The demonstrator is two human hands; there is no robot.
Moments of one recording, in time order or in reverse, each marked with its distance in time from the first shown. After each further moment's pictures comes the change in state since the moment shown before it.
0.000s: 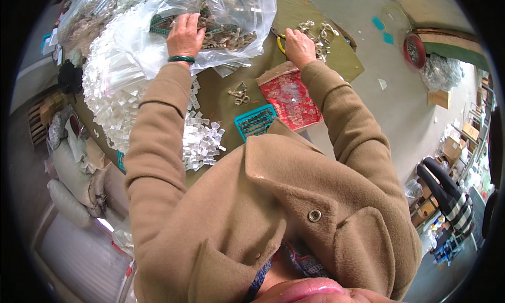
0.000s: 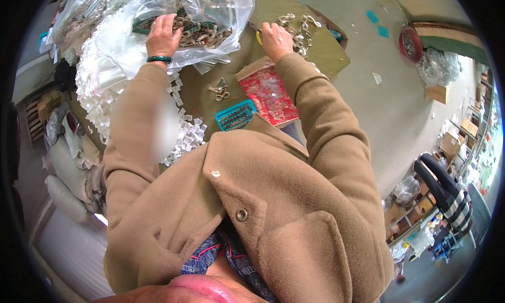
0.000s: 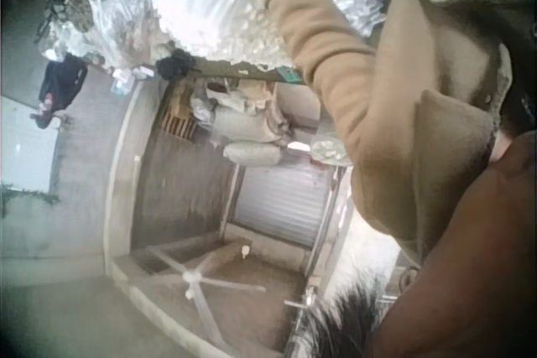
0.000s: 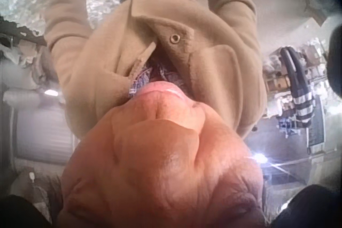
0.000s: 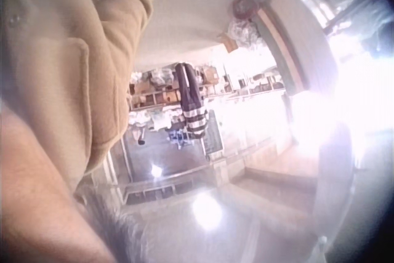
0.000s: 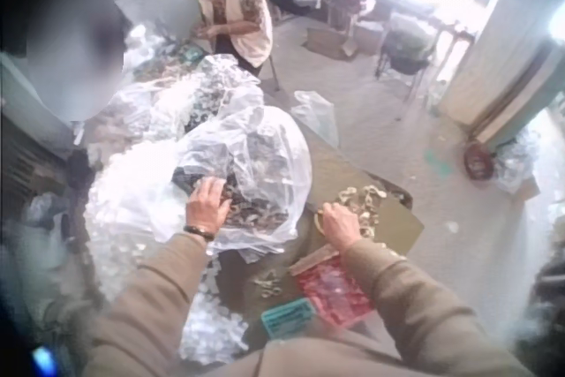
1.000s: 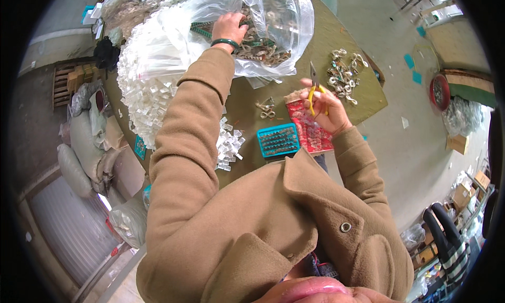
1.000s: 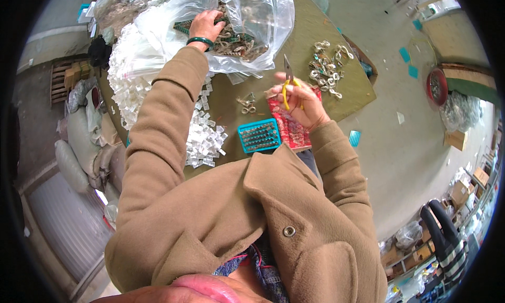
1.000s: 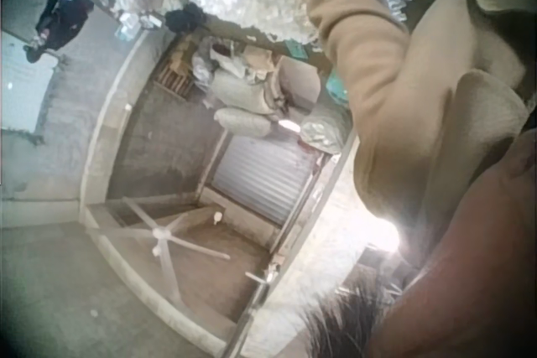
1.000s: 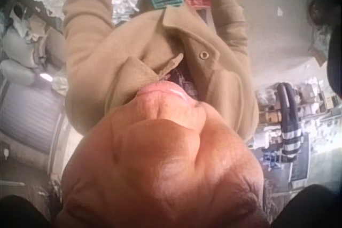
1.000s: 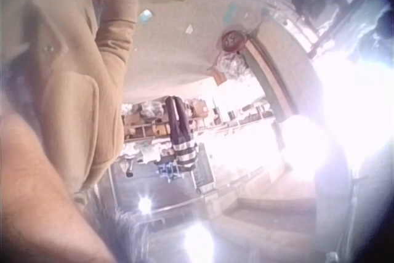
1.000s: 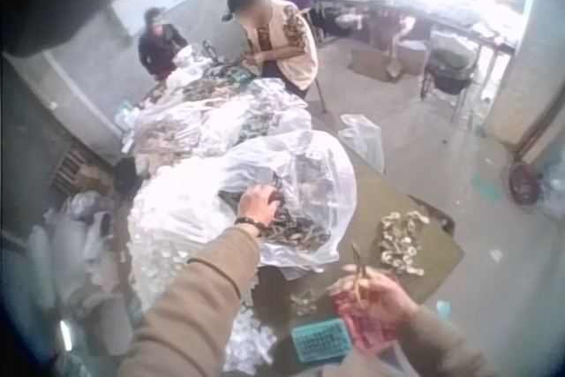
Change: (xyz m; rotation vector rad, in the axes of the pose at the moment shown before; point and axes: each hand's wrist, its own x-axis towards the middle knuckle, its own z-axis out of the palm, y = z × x) left_hand 0.044 -0.011 0.020 -0.118 -0.155 -0.167; right_hand -0.092 -0.024 -0.068 2.347 -0.729 0.391
